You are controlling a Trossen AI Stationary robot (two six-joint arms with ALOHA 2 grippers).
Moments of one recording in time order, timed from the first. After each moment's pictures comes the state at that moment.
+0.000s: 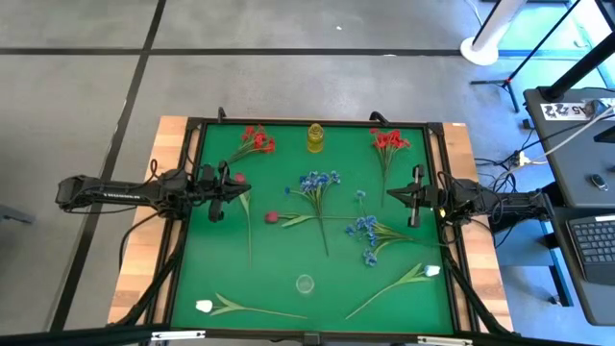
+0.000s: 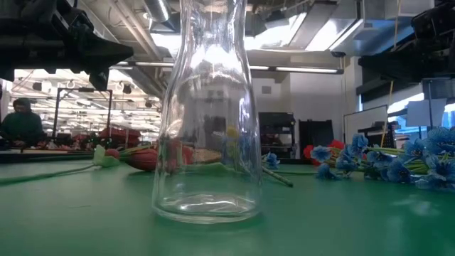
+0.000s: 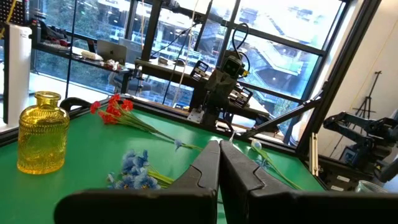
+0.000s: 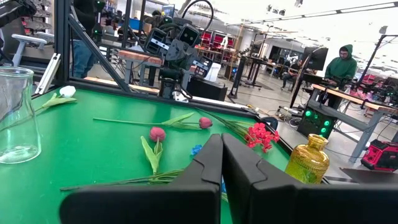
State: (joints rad) left arm 0.09 0.38 0.01 0.46 -0.04 -0.28; right arm 0.06 0.00 0.03 0.05 0.14 -0.24
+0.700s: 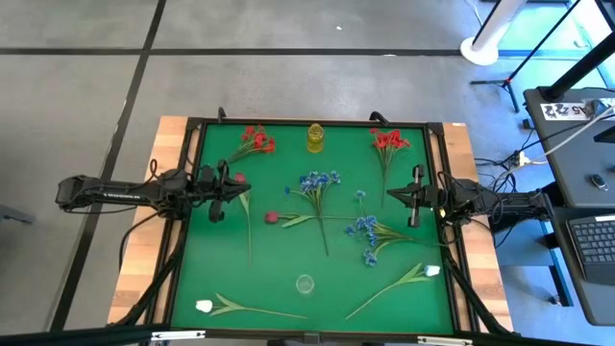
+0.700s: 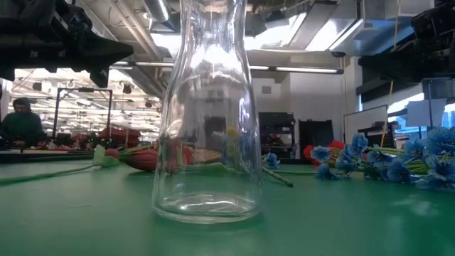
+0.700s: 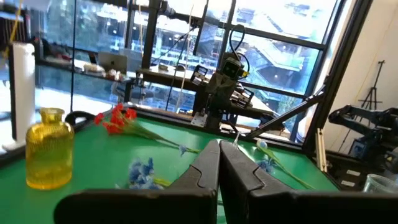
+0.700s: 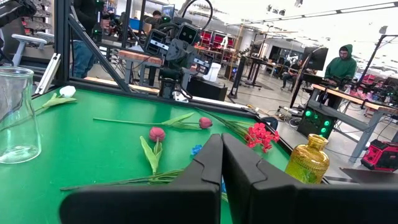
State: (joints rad) left arm 0.09 0.38 0.01 0.47 -0.04 -0.19; right arm 0.06 0.00 0.03 0.05 0.14 -0.24
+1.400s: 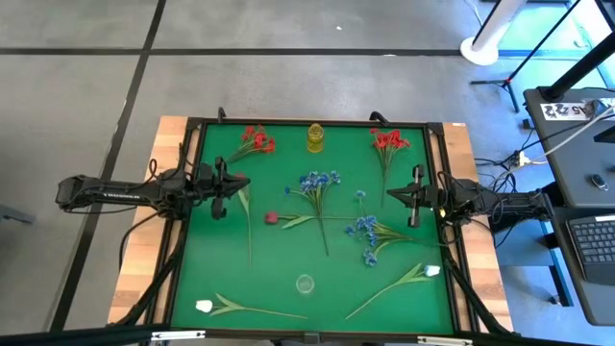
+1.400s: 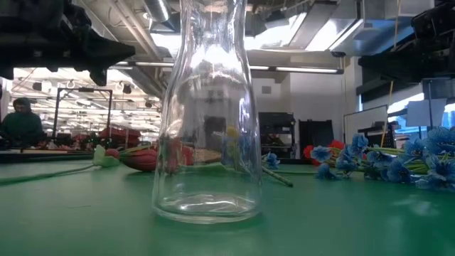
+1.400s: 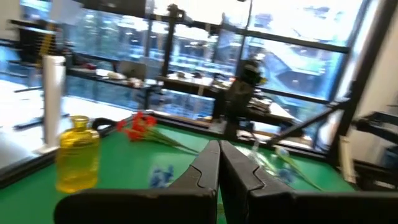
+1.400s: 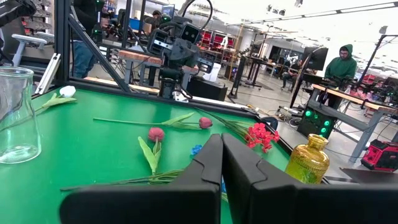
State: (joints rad) left arm 0.09 0.38 0.02 0.47 -0.14 -0.17; right arm 0.06 0.00 0.03 0.05 0.14 -0.24
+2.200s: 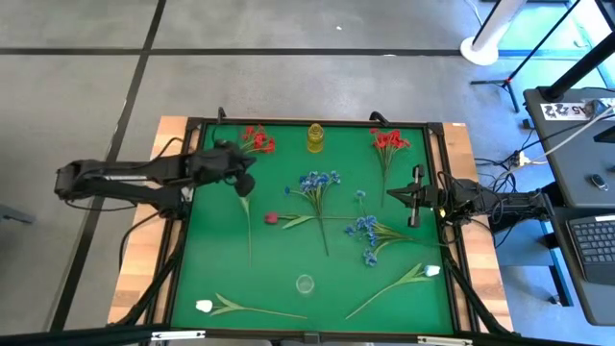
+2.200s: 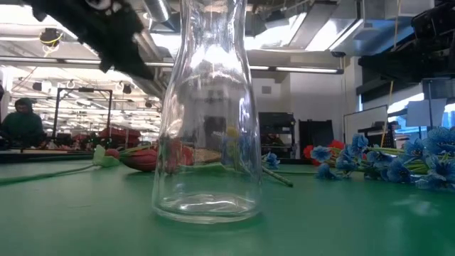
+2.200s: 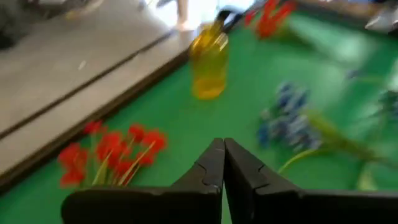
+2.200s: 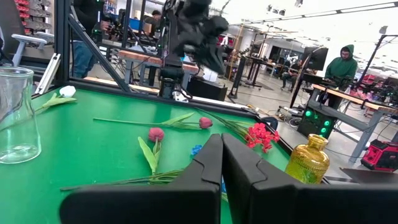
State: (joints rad) left arm 0.20 0.88 0.60 -0.35 -0.46 -0.29; right arm 0.06 0.00 0.03 0.05 0.14 -0.24
